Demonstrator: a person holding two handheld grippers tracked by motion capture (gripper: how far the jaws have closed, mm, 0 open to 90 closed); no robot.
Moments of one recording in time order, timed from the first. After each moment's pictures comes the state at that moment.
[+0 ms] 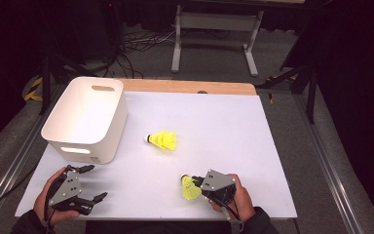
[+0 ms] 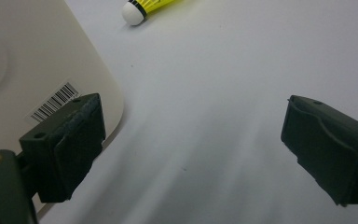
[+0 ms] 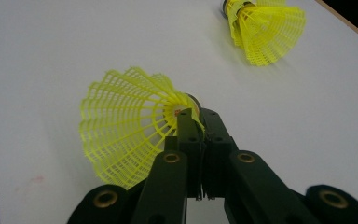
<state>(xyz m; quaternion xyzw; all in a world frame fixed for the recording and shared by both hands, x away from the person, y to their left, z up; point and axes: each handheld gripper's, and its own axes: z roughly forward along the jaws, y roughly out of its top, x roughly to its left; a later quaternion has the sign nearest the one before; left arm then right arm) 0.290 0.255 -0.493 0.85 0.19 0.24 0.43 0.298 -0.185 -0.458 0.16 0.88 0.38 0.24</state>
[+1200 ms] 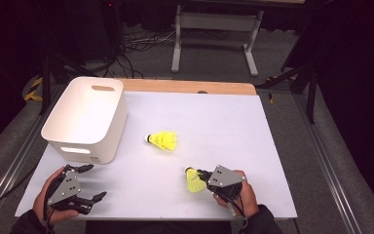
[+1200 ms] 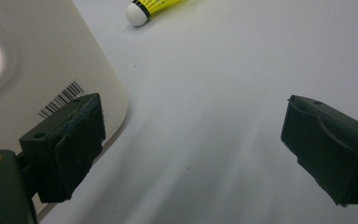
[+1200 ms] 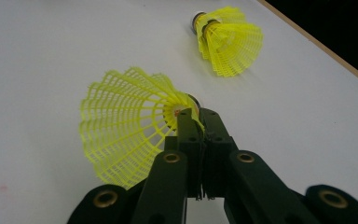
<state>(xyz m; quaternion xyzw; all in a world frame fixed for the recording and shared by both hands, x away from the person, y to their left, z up) 0.291 0.257 -0.493 0.84 0.19 0.24 0.44 0.305 -0.200 -0.452 0.17 0.86 0.40 0.27</state>
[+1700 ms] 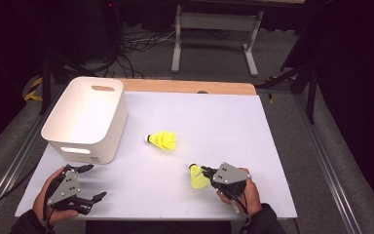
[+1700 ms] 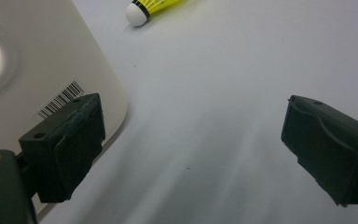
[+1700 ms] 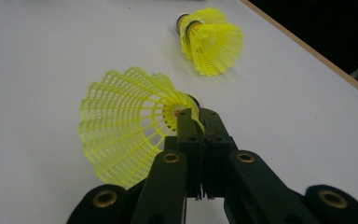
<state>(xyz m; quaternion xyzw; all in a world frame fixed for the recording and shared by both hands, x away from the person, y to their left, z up) 0.291 0.258 -0.492 0.84 0.19 0.24 0.44 0.310 -0.211 -0.449 0.18 0.85 0.41 0.28</state>
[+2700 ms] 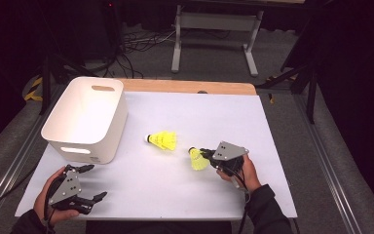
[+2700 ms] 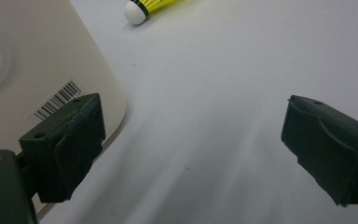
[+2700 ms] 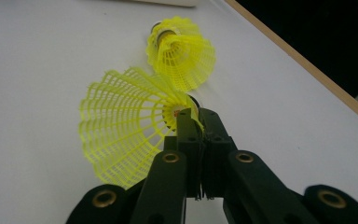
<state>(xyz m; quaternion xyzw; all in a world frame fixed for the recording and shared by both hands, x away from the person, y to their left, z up) 0.291 0.256 -0.493 0.85 0.19 0.24 0.43 0.375 -0.214 -0.443 0.14 0.86 0.42 0.26</state>
